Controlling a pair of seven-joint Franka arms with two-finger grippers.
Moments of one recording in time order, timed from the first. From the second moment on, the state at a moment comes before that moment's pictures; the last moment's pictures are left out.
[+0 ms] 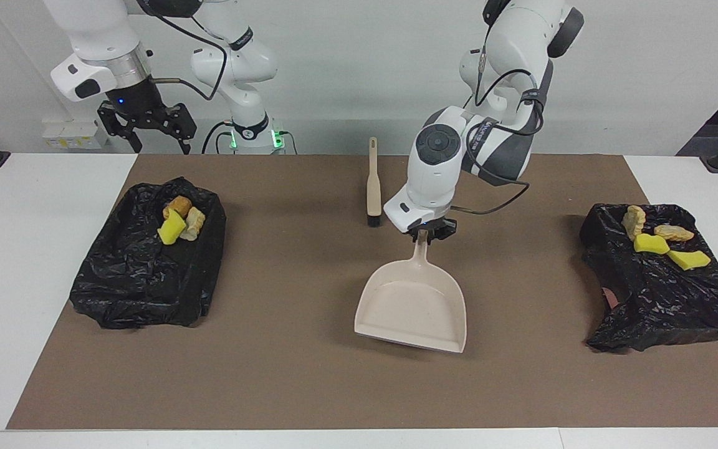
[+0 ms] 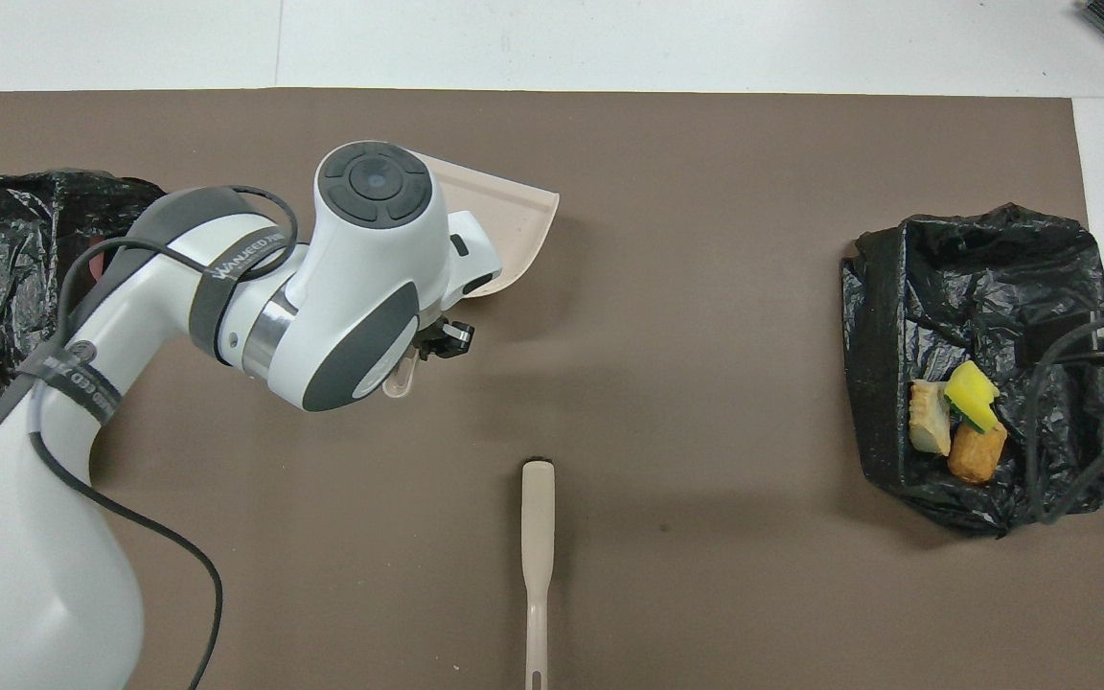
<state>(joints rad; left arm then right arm) -0.18 0.48 -0.50 -1.47 0.21 1.77 -0.45 0.09 -0.09 -0.10 -1.63 -0.03 1.53 0.03</state>
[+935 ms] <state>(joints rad) -0.27 0.63 -0.51 -1.39 0.21 1.77 -0.59 0.10 -0.10 -0.11 -1.60 -0.03 1.53 0.03</state>
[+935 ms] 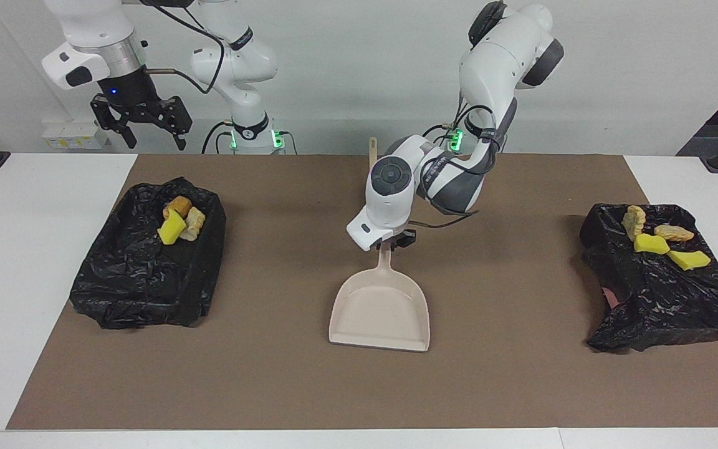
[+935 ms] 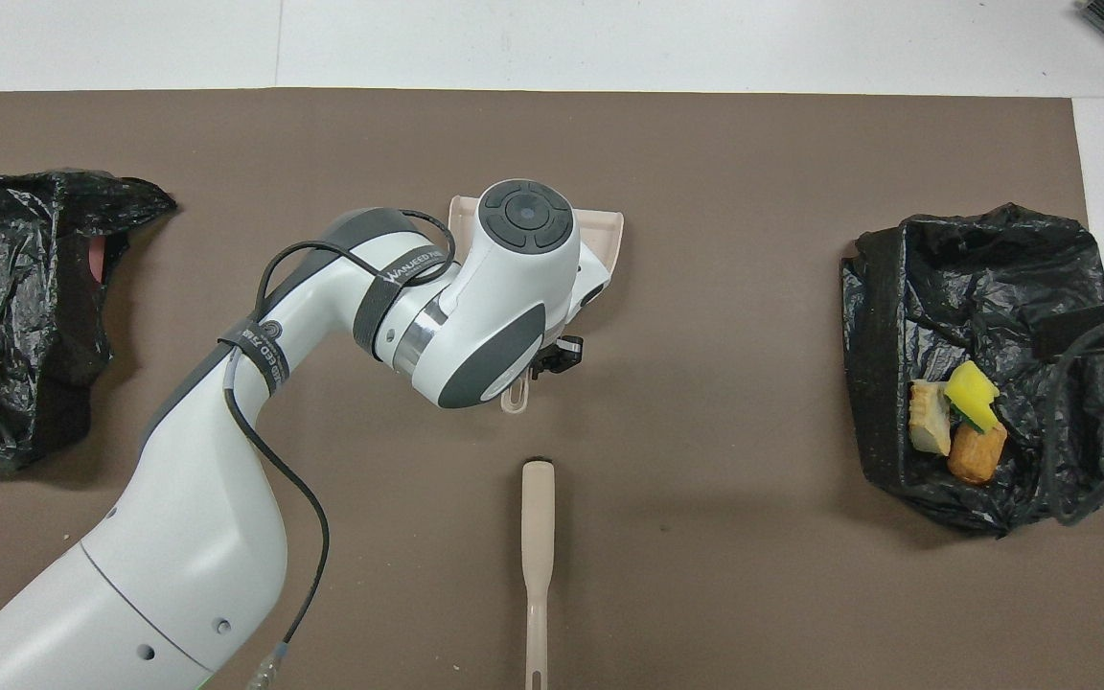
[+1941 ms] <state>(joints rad) -0.26 0.26 -0.16 -1.40 0.10 1.64 -0.26 0.10 -0.10 -0.12 -1.60 -0.03 1.53 0.03</state>
